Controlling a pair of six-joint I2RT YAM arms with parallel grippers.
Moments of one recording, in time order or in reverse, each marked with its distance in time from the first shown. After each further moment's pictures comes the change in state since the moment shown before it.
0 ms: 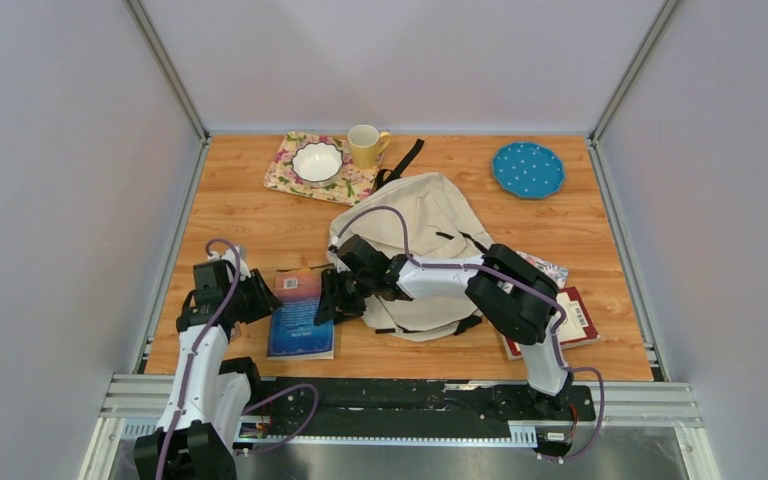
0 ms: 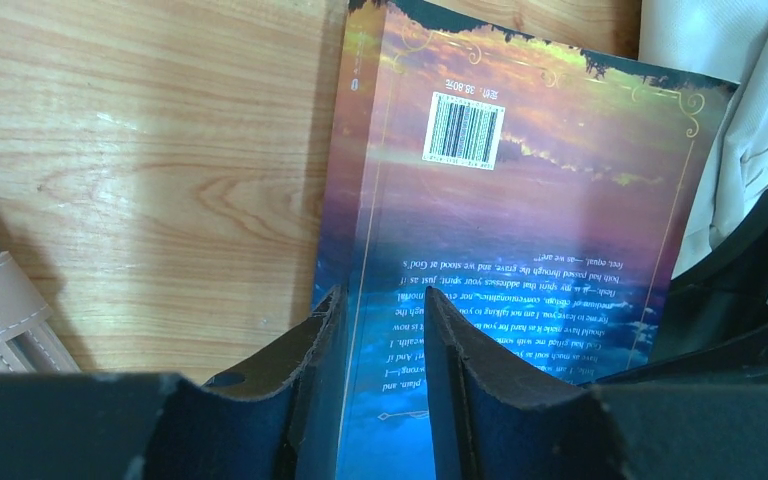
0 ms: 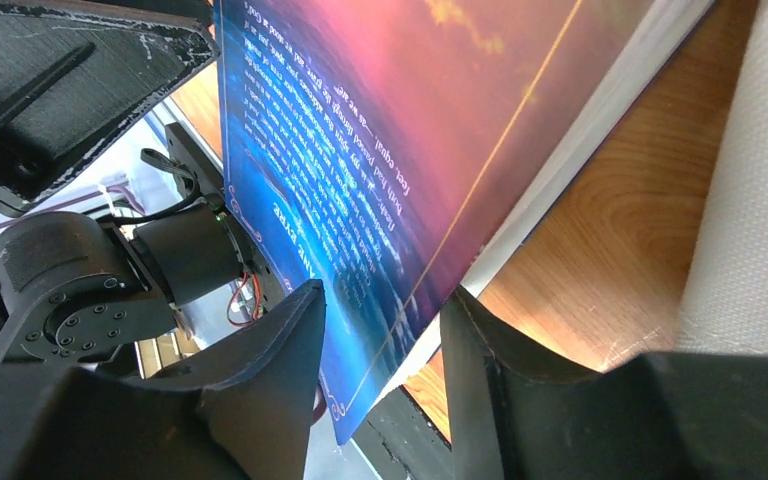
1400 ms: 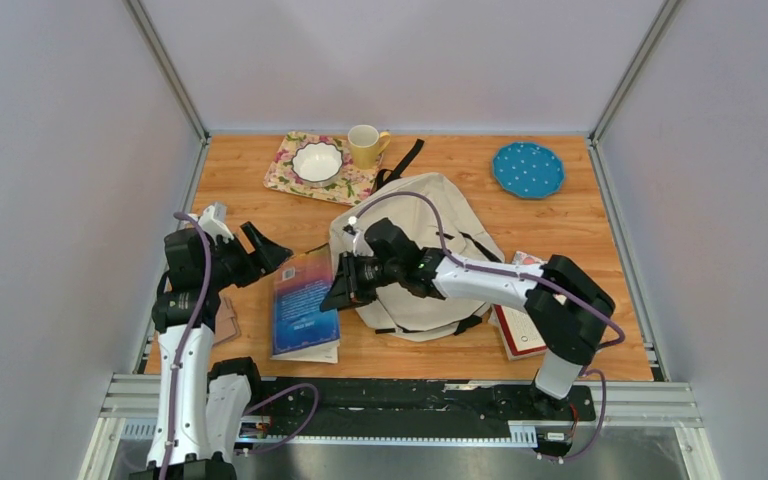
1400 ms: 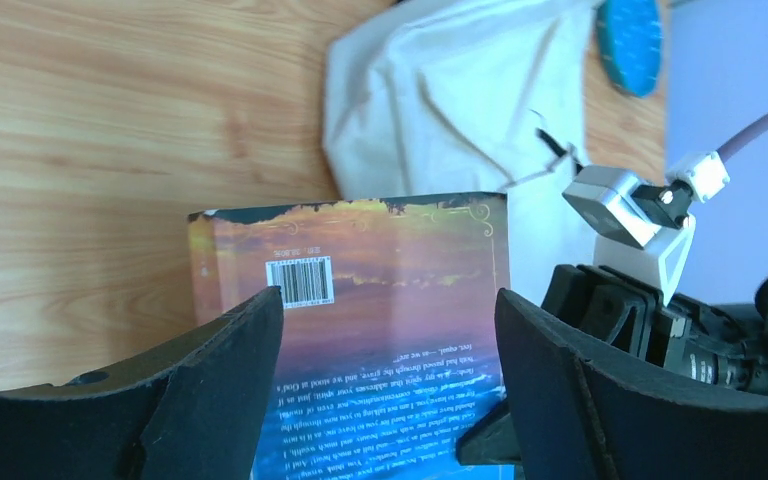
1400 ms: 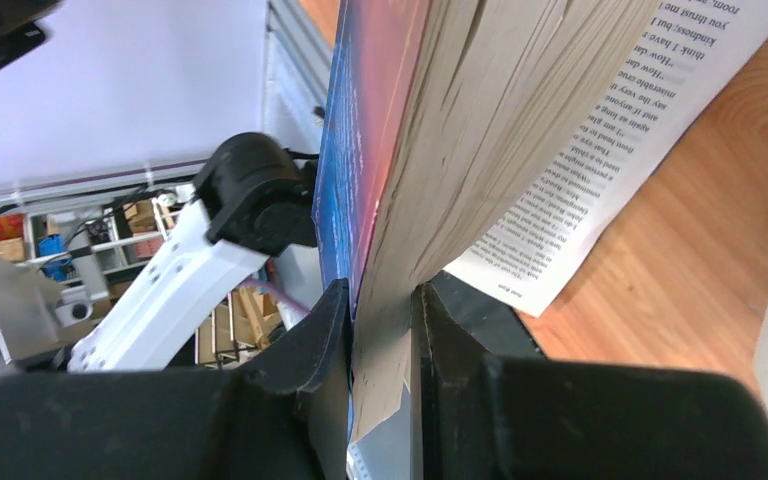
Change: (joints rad) left arm -0.011 -0.062 0.332 -0.063 0.139 -0.184; right arm -0.043 -0.248 -0.126 0.093 -0.092 0.071
